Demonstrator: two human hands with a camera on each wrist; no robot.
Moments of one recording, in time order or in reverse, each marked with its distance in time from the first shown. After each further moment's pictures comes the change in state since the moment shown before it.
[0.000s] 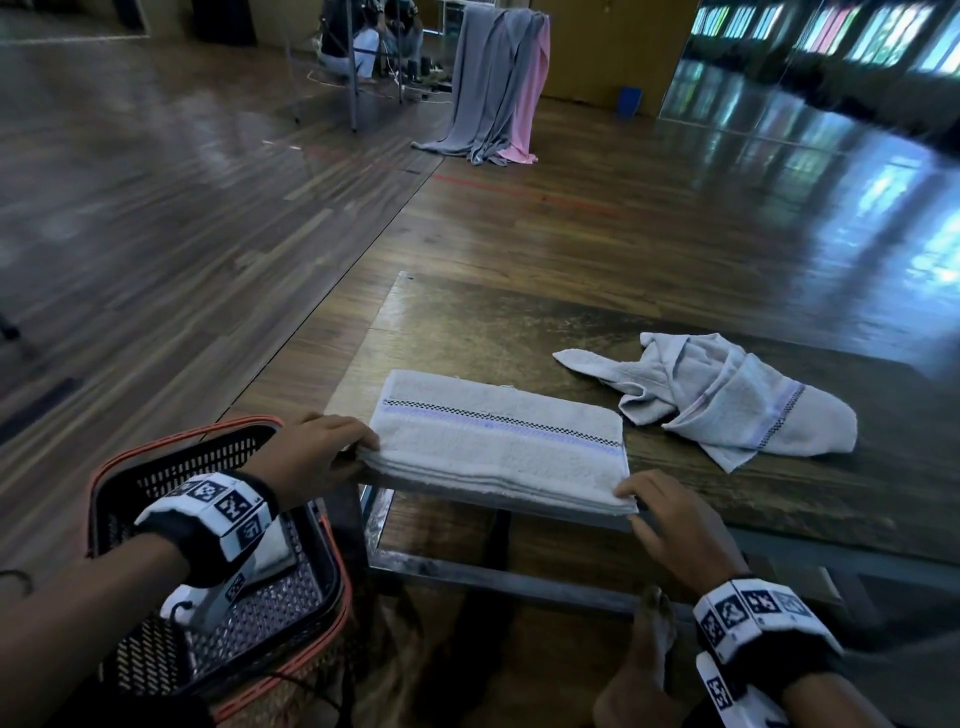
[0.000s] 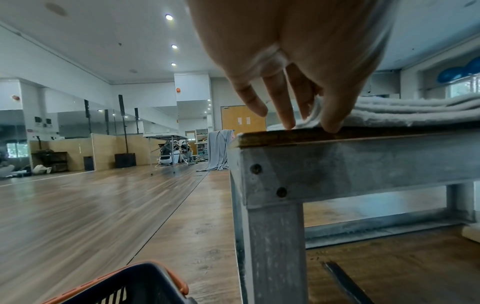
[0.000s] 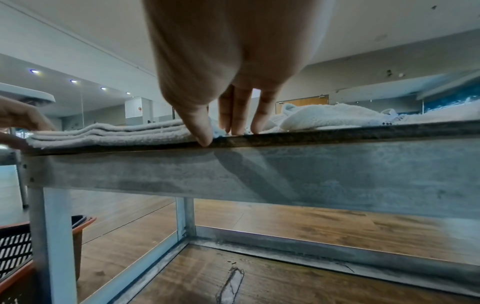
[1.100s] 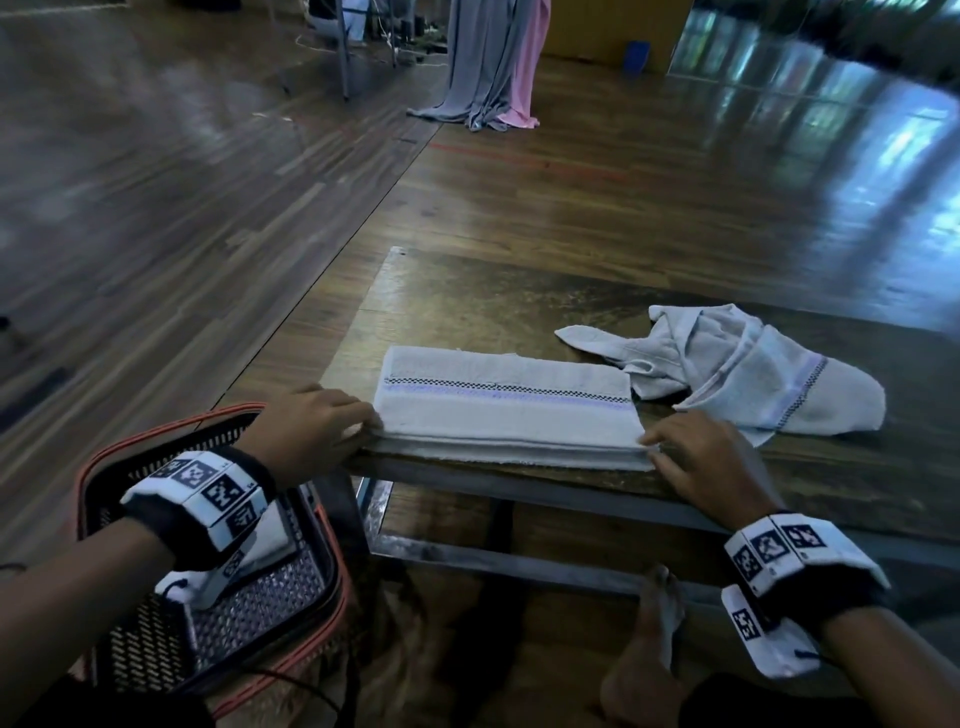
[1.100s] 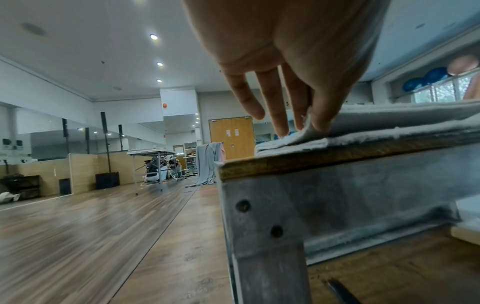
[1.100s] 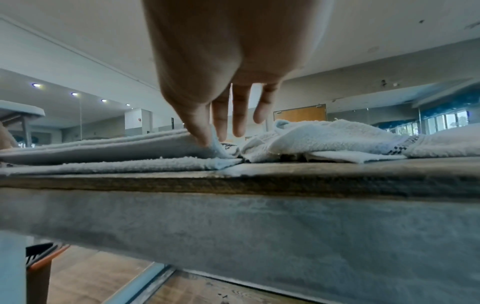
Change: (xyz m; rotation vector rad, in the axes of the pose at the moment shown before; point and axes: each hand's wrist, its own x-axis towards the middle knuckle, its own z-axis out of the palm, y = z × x) left_hand 0.026 0.022 -0.018 0.147 -0.030 0.130; right_hand 0.040 0.035 -0.019 -0.102 0.053 -0.049
